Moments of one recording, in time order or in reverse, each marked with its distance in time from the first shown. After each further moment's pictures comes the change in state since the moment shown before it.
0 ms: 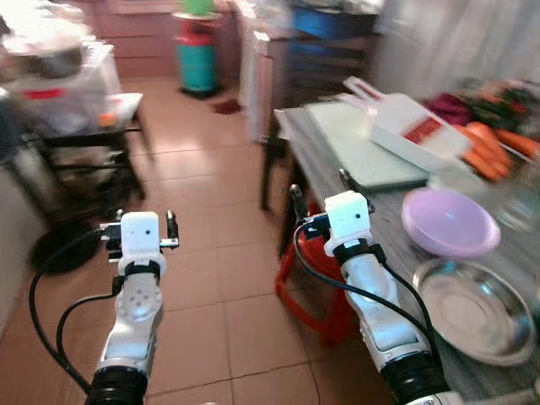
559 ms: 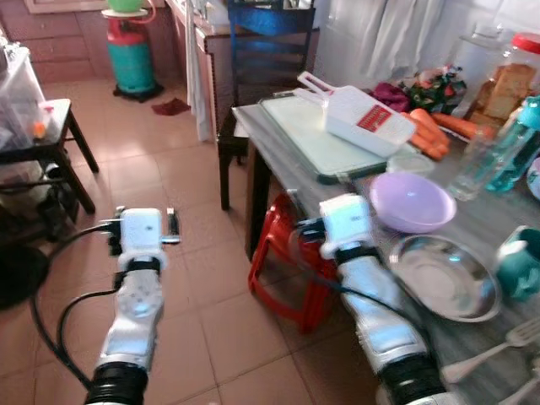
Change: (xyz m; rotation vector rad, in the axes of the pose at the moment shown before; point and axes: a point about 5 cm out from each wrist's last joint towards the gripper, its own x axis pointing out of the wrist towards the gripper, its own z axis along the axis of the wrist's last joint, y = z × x) left arm 0.003 -0.002 0.003 0.003 -0.008 -0.005; right arm -0.001 0.004 0.000 -0.017 -0.005 0.015
